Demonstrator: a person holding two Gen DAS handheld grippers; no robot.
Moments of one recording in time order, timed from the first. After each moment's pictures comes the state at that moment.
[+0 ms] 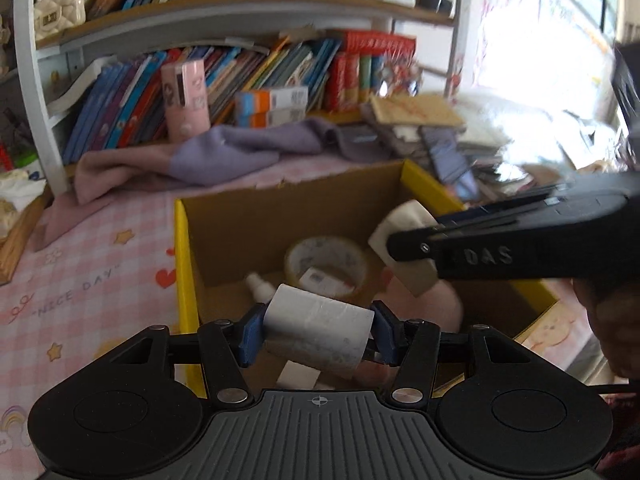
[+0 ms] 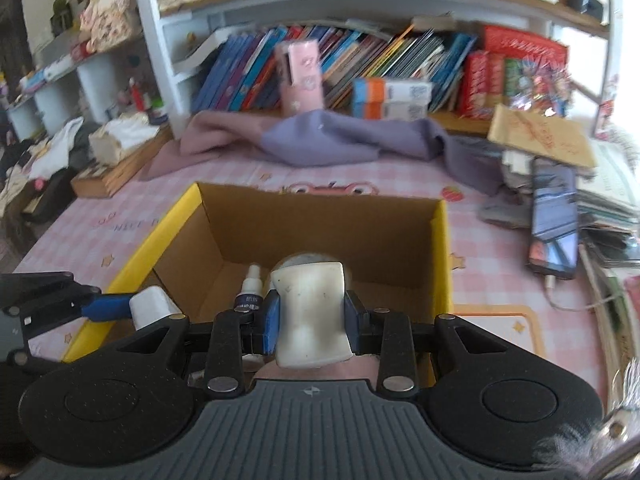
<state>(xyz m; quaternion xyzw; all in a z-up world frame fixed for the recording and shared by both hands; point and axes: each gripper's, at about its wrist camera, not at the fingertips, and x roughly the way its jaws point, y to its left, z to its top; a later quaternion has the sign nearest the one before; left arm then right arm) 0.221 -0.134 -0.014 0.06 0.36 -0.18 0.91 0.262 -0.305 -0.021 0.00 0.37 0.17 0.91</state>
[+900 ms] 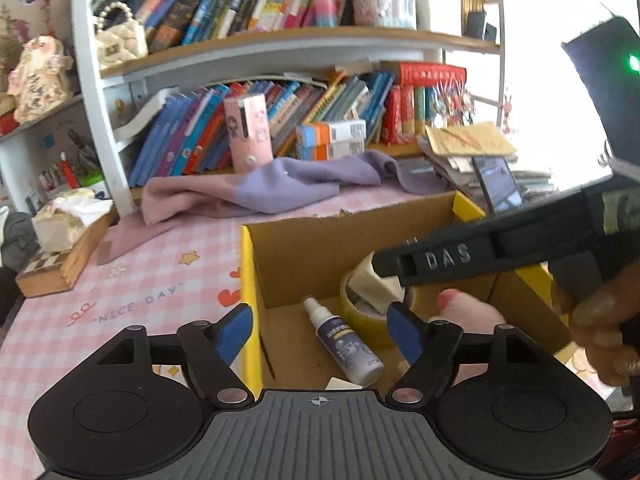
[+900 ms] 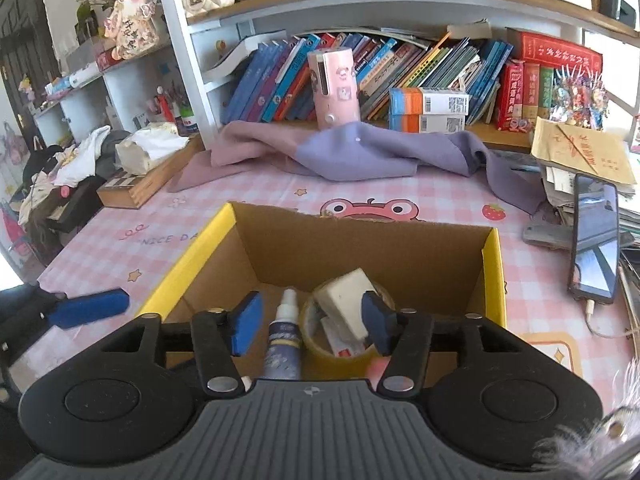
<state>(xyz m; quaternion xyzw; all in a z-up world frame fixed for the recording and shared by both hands) 0.192 -0.129 0.005 0.06 0.29 -0.08 0.95 0.270 -0.287 -0.015 0.01 0.35 0.21 0.91</state>
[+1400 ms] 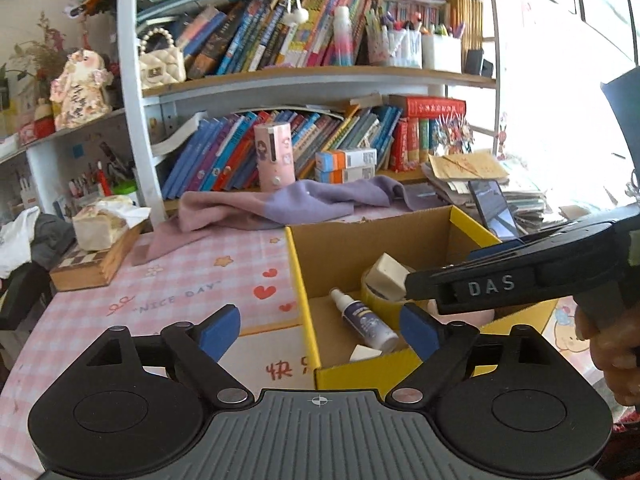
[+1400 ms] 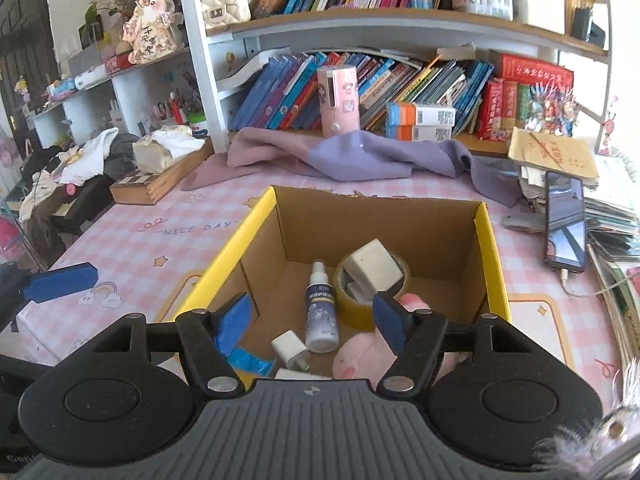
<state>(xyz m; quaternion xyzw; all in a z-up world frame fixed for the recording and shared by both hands) 0.120 -0.085 0.019 0.05 0.25 -0.08 0.96 0.178 -0.260 0.002 0.00 0.32 0.17 0.93</state>
